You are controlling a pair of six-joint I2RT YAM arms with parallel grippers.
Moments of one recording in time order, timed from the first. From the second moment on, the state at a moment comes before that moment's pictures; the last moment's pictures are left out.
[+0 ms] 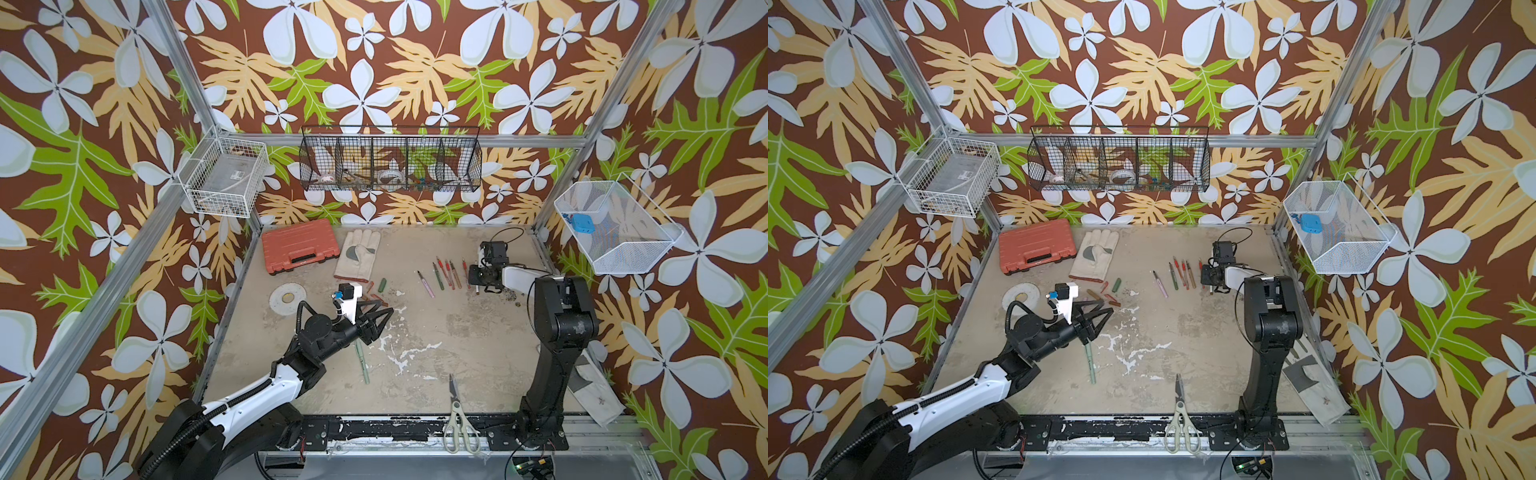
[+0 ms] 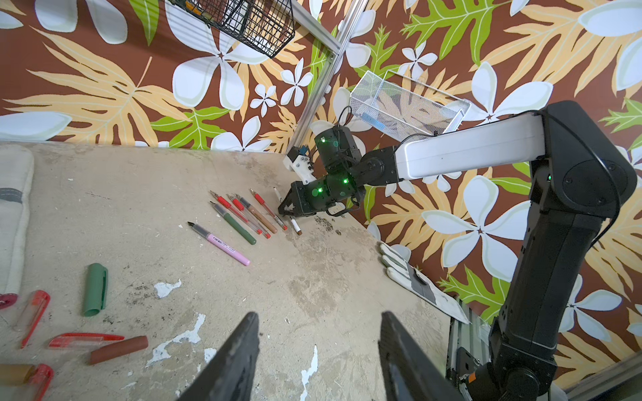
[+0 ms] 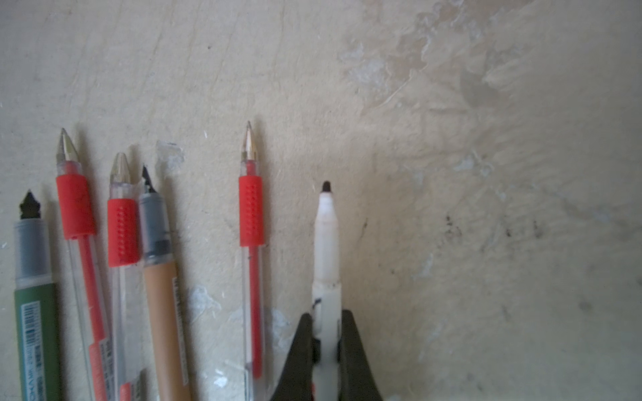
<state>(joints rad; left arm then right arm) -0.62 1.01 0.33 0.68 0.28 -0.48 0.05 2.03 1.27 -0.20 -0.01 0.15</state>
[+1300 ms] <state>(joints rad) -0.62 0.93 0.34 0.61 0.18 -0.49 0.31 1.20 1.00 -0.17 -0.11 0.26</state>
